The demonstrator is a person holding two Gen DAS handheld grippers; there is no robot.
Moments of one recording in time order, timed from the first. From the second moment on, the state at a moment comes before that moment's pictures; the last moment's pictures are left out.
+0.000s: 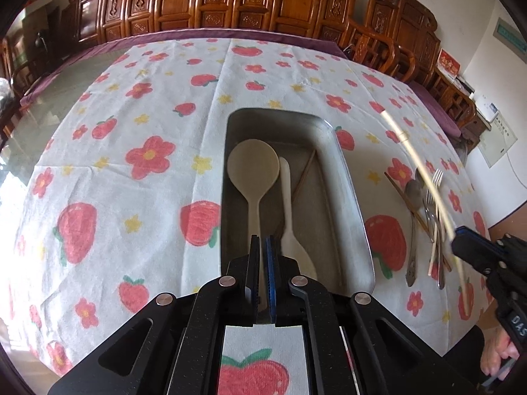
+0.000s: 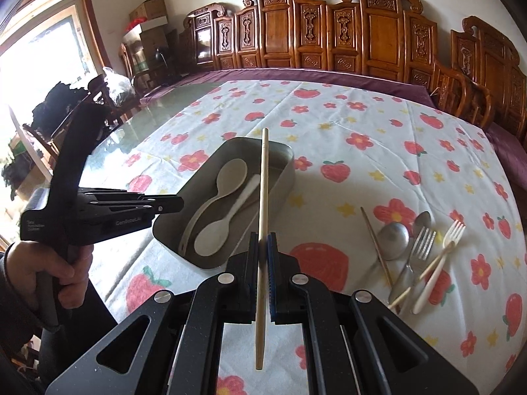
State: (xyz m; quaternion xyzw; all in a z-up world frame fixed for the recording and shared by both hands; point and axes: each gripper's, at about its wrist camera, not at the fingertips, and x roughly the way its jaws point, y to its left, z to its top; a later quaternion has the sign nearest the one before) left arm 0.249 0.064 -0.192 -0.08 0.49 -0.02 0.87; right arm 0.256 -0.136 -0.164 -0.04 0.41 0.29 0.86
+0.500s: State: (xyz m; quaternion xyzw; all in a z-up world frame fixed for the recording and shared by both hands) left arm 0.220 0.108 -0.149 -0.04 0.44 0.01 0.89; right arm 0.297 -0.068 -0.190 -0.01 0.46 0.29 0.84
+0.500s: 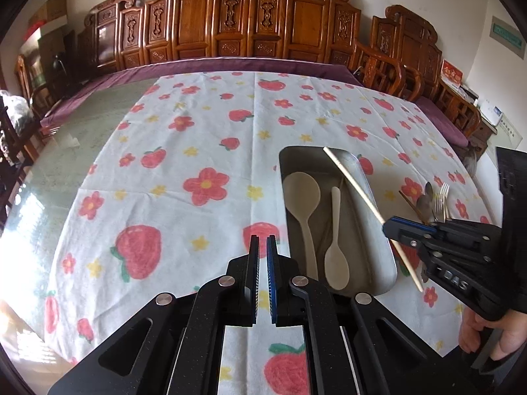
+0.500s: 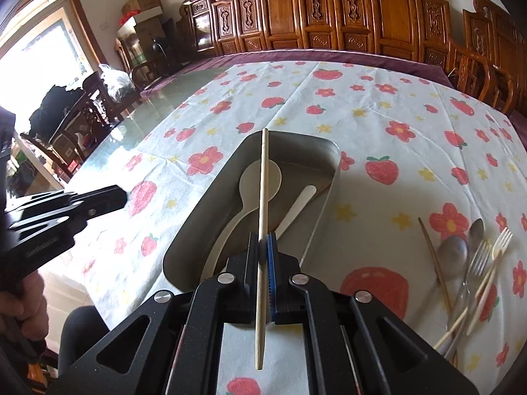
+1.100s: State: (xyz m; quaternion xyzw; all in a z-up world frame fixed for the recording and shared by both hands) left arm 0.203 0.109 -0.139 -0.03 0.44 0.01 0.90; right arm 0.321 -0.048 -0.221 0.01 0.48 0.29 0.83
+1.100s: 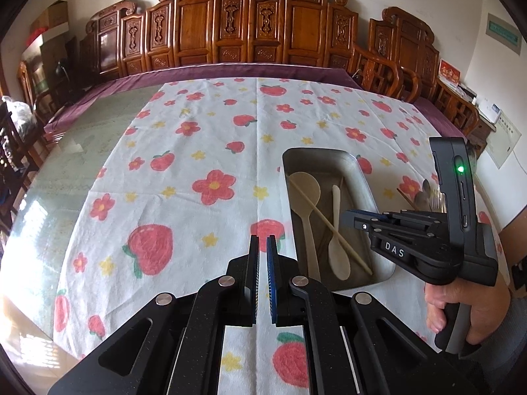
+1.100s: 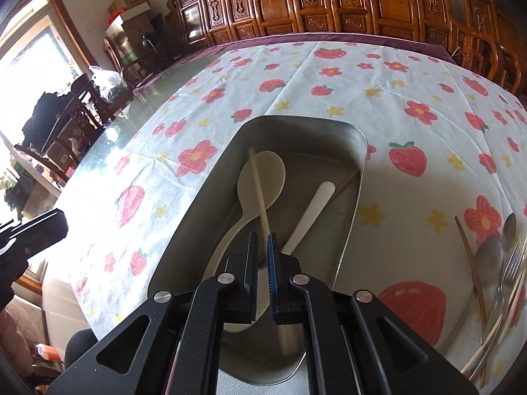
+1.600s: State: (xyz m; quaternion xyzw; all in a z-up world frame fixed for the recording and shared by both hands) left arm 0.207 0.068 -0.136 -0.03 0.43 -0.03 0.90; right arm 0.276 -0.145 -0.160 -0.01 0.40 0.28 0.87
